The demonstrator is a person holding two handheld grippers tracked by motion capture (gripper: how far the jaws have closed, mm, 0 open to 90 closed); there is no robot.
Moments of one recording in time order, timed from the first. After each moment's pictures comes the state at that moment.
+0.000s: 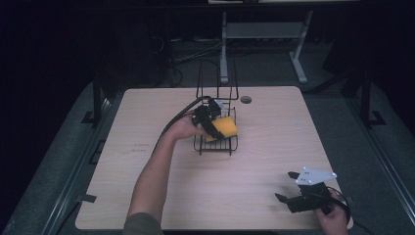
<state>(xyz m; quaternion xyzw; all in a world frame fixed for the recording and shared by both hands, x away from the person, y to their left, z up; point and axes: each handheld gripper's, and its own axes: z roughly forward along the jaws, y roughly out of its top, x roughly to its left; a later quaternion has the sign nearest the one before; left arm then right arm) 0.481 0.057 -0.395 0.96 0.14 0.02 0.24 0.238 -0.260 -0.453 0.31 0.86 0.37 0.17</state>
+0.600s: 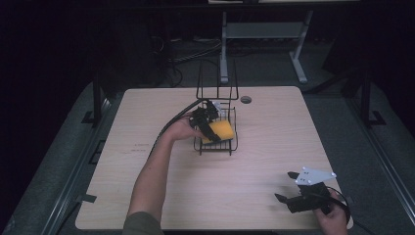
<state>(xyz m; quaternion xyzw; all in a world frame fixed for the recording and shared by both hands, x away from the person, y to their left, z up) 0.482 0.064 -0.407 0.97 0.14 0.01 0.22 0.239 -0.260 -0.453 0.31 0.86 0.37 0.17</state>
